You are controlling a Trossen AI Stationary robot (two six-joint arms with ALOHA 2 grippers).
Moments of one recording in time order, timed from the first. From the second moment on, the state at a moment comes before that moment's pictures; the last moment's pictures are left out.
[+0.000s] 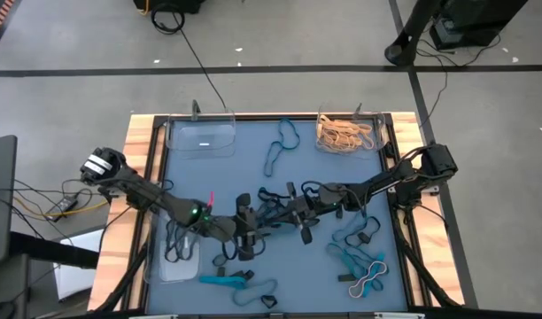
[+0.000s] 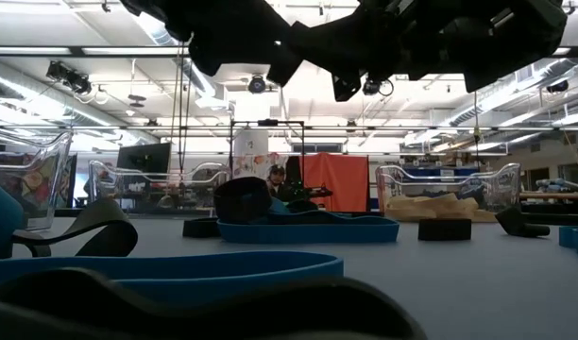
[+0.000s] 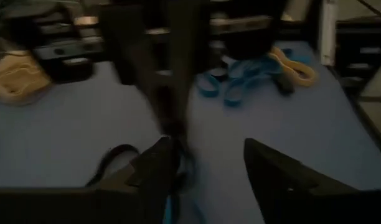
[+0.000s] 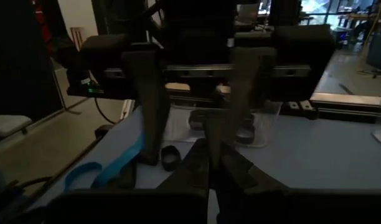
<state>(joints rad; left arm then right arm) -0.43 1.55 0.90 0.20 -0.50 -0.21 0.17 1.68 0.68 0.90 -0.08 0.02</state>
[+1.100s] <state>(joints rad) -0.37 1.60 0.90 0.20 -0.41 -0.15 0.22 1.68 0.68 0.93 -0.02 0.04</state>
